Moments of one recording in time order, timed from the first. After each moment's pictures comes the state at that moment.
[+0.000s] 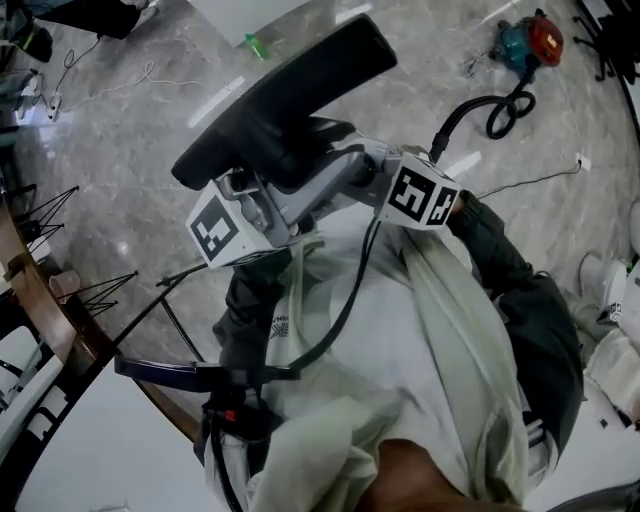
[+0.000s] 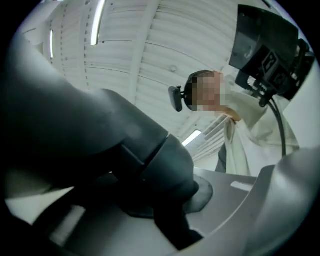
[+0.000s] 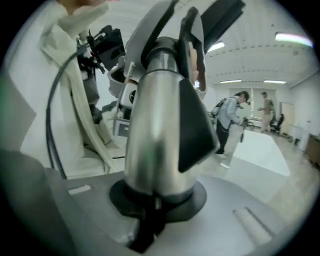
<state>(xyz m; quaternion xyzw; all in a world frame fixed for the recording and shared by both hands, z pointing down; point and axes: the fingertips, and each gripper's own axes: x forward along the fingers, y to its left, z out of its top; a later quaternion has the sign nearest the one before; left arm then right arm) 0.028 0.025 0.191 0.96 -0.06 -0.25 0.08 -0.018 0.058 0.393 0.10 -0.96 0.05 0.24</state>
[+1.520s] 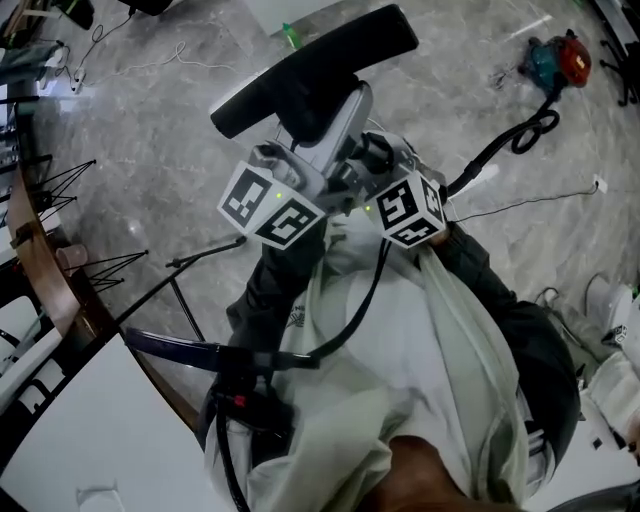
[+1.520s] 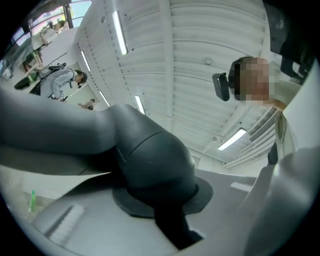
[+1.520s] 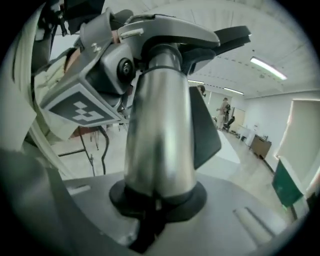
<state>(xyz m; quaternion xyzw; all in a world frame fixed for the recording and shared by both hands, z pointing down) -0.022 -0.036 0.236 0.92 -0.27 -0.20 0.21 -0.034 0.017 0.422 0.36 -0.87 0.04 0.32</state>
